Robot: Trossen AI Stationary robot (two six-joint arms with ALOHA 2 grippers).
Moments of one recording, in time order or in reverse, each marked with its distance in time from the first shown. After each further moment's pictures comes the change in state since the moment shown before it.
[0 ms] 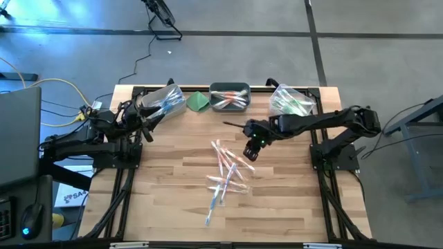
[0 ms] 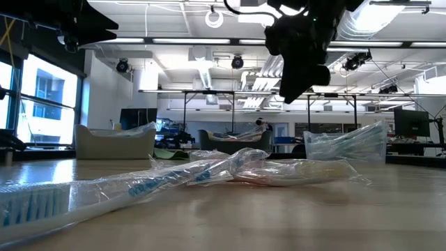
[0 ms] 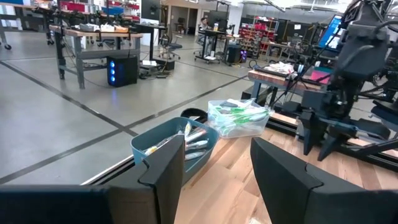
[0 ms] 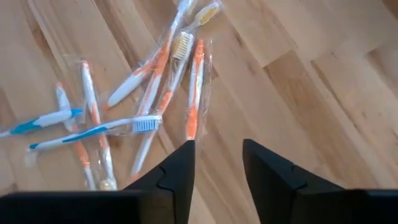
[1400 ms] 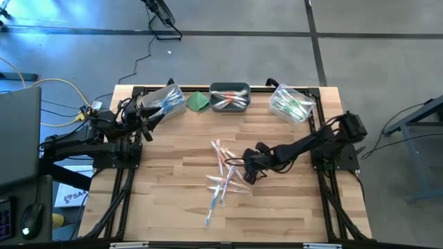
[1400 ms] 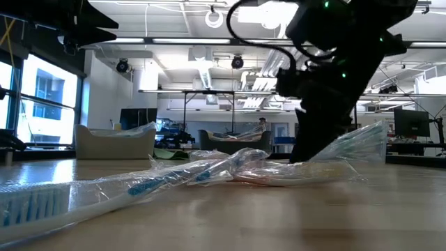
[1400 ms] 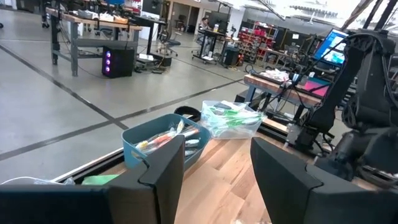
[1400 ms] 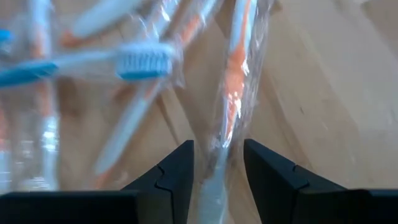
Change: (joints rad) left arm 0.000 0.000 0.000 -0.002 0.000 -0.101; right arm 0.262 0.191 -0.296 0.507 0.245 0.077
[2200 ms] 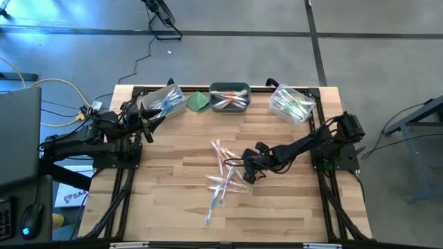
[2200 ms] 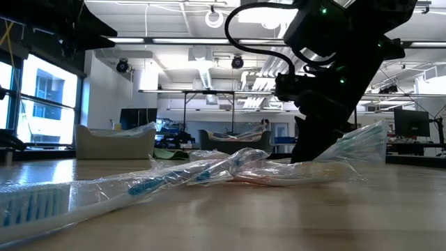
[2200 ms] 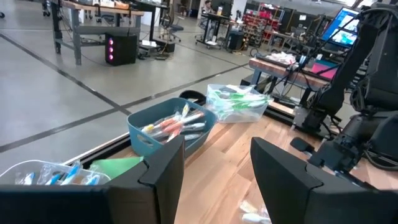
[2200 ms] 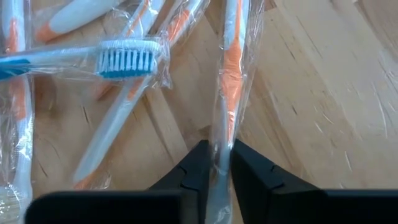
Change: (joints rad) left arm 0.000 0.000 0.000 -0.074 0.000 0.000; right arm -0.001 0.050 0.002 0.009 0.013 -0.006
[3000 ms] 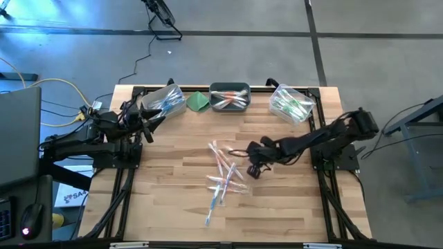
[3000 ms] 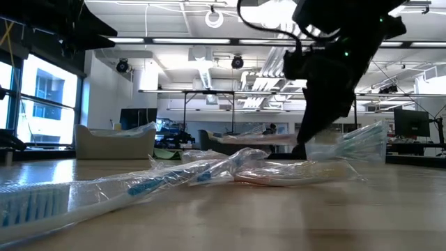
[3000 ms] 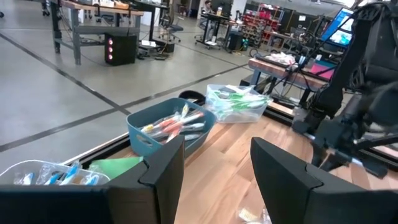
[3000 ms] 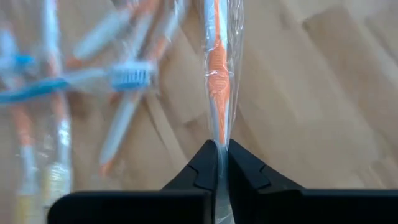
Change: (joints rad) left arm 0.000 0.000 0.000 0.001 0.000 -0.003; right arm -0.044 -0.186 -0.003 -0.145 -0.051 -0.003
